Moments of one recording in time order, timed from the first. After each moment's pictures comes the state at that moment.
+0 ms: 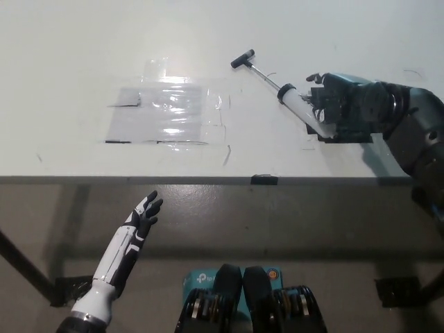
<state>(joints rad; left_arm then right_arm) -0.09 0.18 -0.11 0.04 0.08 -0.14 -0.10 -1.22 -0.26 0.49 1.29 -0.57 -0.05 0.27</state>
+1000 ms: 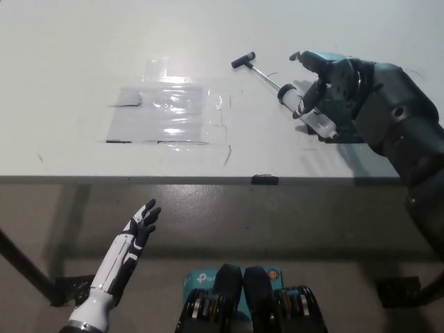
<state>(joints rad) -0.05 0.19 -0.11 0.03 0.09 -0.15 -0.10 -1.33 -0.17 0.52 1.39 -0.58 0.05 0.24</state>
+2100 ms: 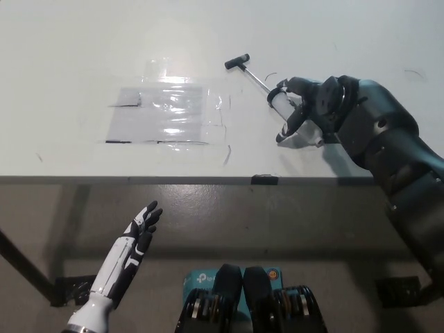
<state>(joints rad) -0.04 0.19 -0.12 0.00 0.11 -0.17 -0.10 -1.32 -0.12 0.47 1.45 -0.52 0.09 0.30</state>
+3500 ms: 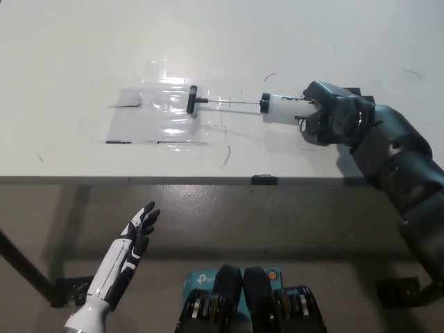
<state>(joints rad) -0.03 0.20 -0.11 -0.01 0.10 -0.19 -0.10 -1.23 -0.15 0.46 1.45 -0.50 0.01 0.12</state>
